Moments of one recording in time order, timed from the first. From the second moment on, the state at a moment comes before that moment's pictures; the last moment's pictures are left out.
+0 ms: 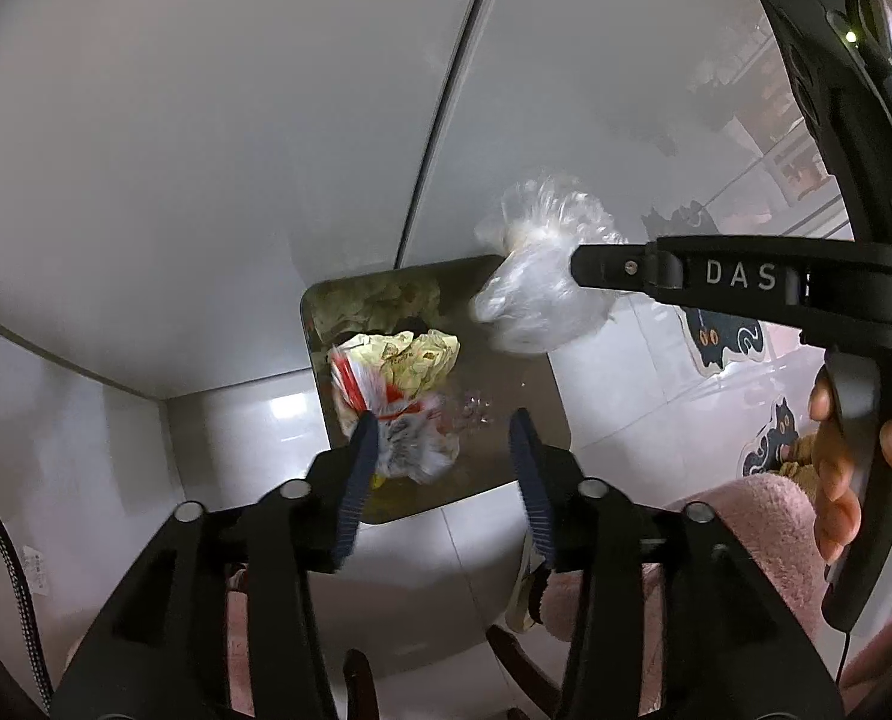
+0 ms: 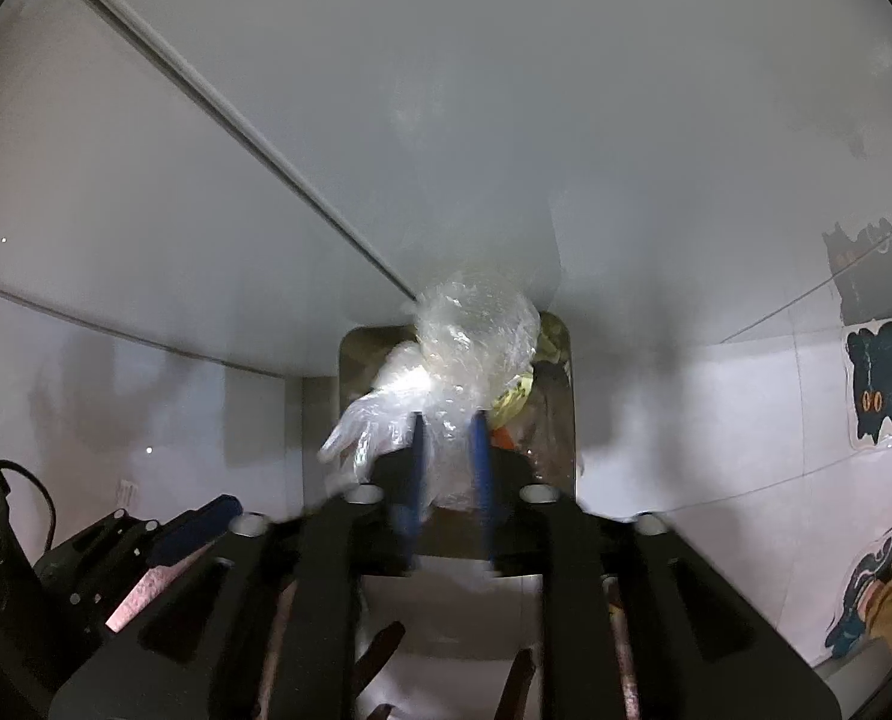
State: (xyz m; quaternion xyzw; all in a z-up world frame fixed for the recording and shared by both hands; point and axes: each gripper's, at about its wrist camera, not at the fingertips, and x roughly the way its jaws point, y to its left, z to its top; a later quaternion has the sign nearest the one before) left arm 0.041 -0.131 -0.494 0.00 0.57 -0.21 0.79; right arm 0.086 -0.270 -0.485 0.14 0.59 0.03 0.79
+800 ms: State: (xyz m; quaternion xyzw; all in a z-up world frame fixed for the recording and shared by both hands) left arm -0.024 -0.049 -0.278 0.00 0.40 -0.11 0.91; right arm -0.015 -0.239 -0.276 0.06 0.39 0.01 0.92
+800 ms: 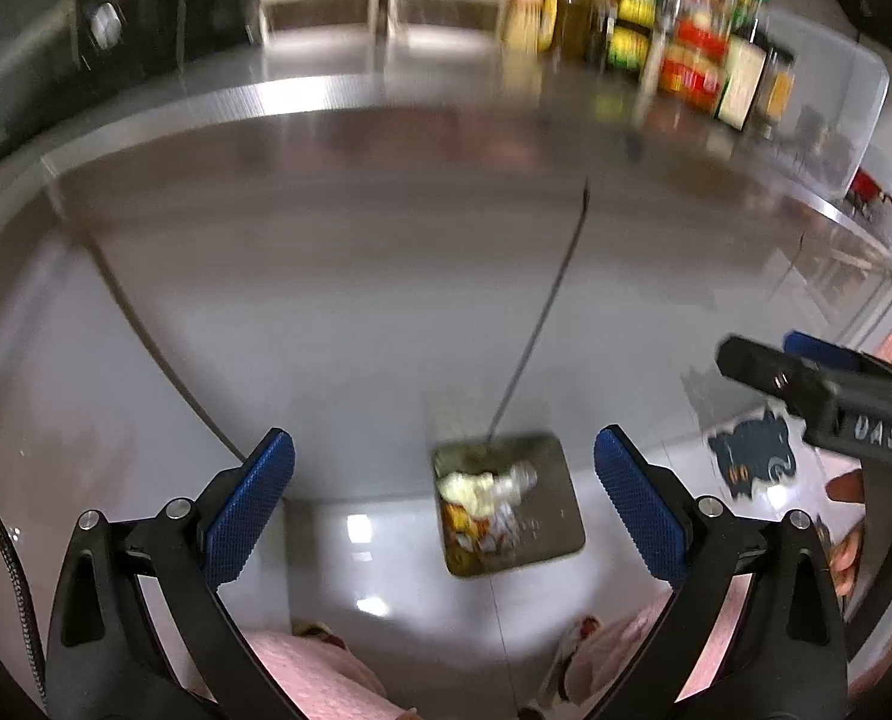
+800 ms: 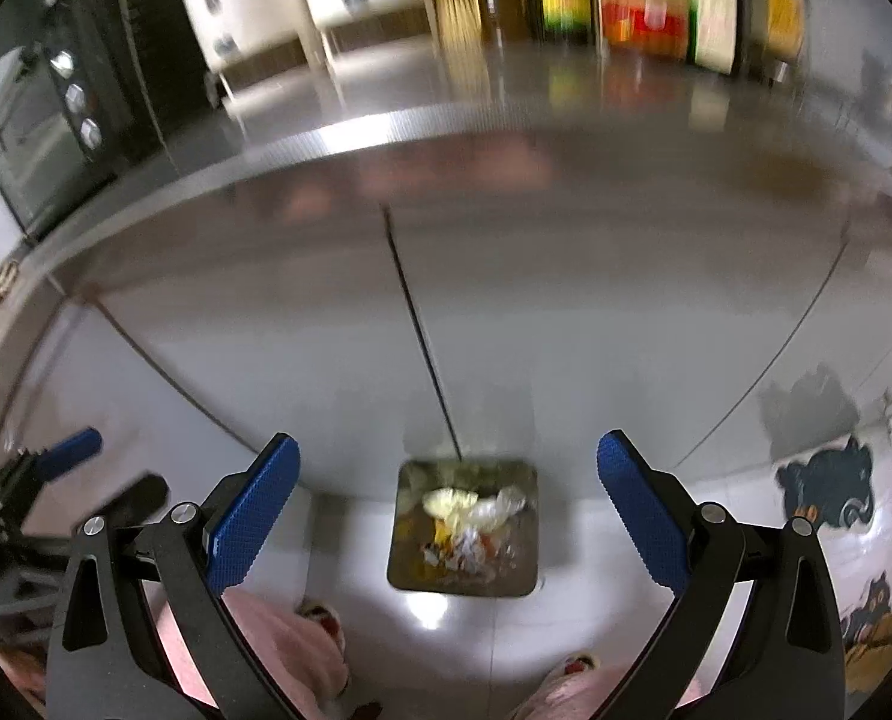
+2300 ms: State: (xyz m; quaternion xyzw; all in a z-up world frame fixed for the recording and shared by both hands) left arm -0.133 -0.034 -0.043 0.01 0.15 -0.04 0.99; right arm -0.154 -0.194 -0.055 -0.01 0.12 -0.08 0.99
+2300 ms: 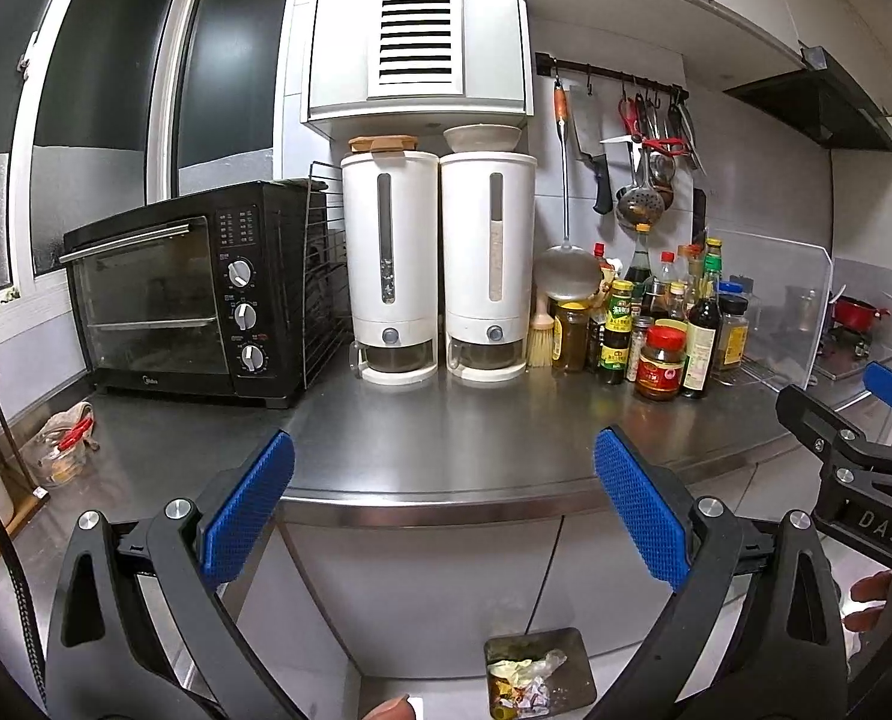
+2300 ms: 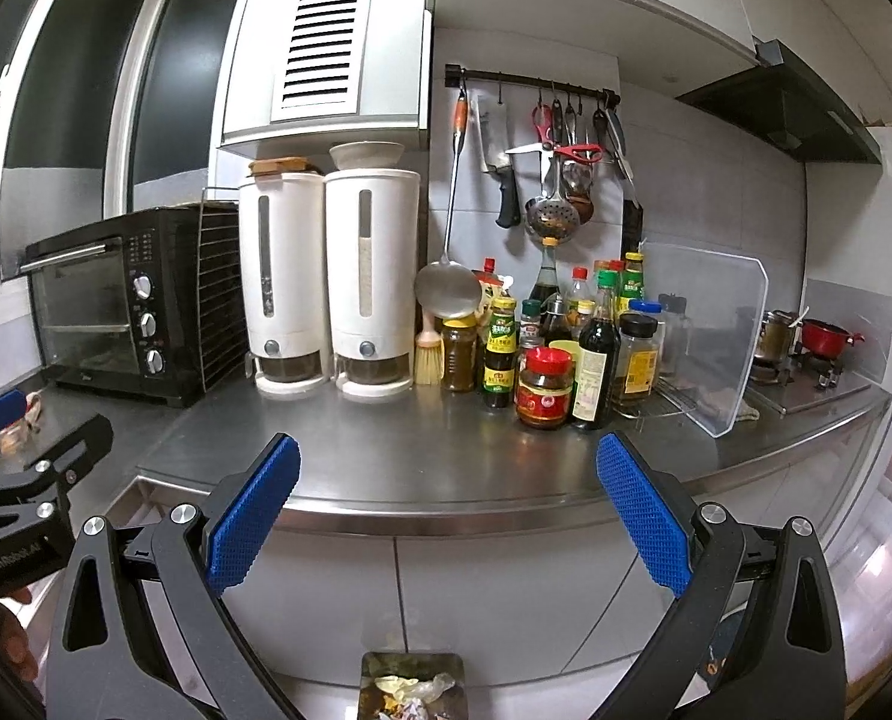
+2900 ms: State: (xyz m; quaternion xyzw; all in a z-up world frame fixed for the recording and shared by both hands) left arm -0.142 -0.031 -0.041 0.02 0.14 -0.05 0.99; right arm -0.163 -0.189 -0.048 0.00 0.11 -0.08 0.99
